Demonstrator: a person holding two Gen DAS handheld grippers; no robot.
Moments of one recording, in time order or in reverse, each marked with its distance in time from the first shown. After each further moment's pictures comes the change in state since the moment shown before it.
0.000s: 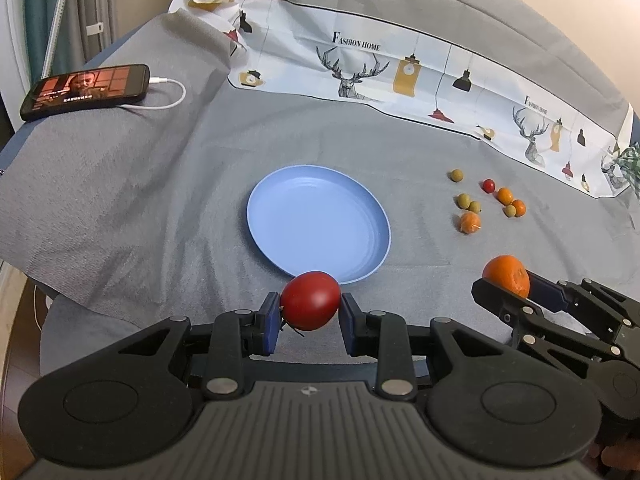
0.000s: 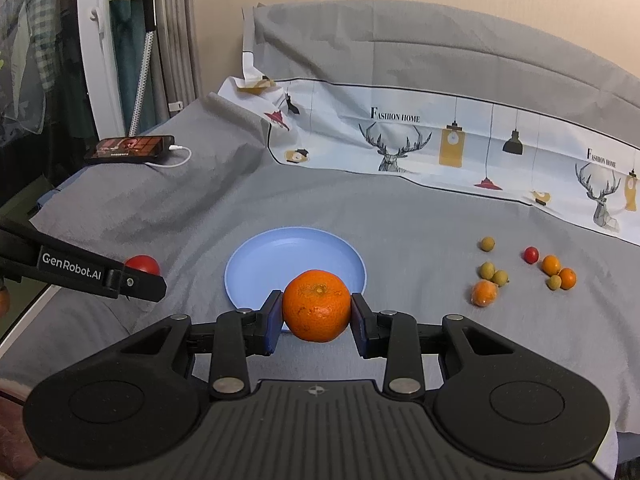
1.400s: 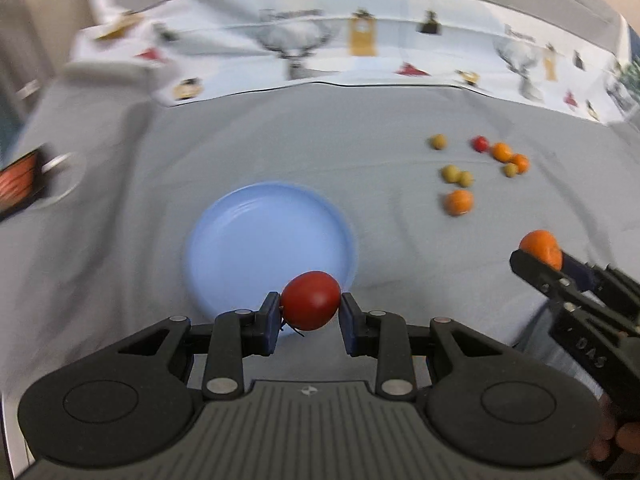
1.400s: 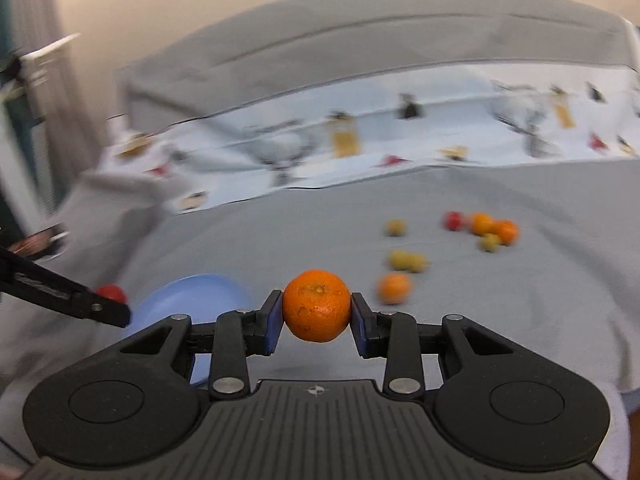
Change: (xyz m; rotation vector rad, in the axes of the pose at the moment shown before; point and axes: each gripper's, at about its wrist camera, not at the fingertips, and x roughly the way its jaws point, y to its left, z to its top) left arm 0.053 -0.091 0.056 0.207 0.100 0.088; right arm 0.029 -0.120 -0.020 0.304 -0.083 -0.071
